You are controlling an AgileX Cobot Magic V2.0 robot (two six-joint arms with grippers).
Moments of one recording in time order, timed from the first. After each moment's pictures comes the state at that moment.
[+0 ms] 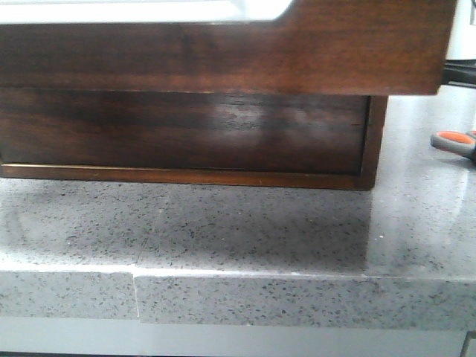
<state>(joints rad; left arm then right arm) -0.19 0.22 -0.75 -0.38 0.96 0.28 0.01 1.50 -1.04 0.04 0.80 0.27</state>
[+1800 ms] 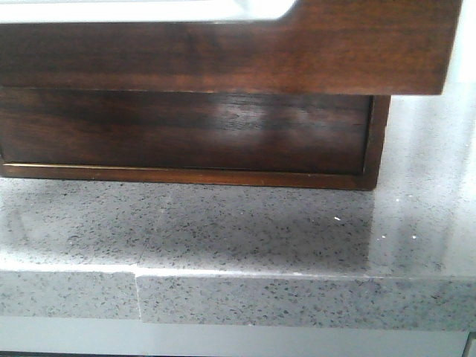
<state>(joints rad) -0.19 0.22 -0.75 -0.40 0.90 0.28 0.84 1.58 -1.53 0.00 0.74 -0.54</state>
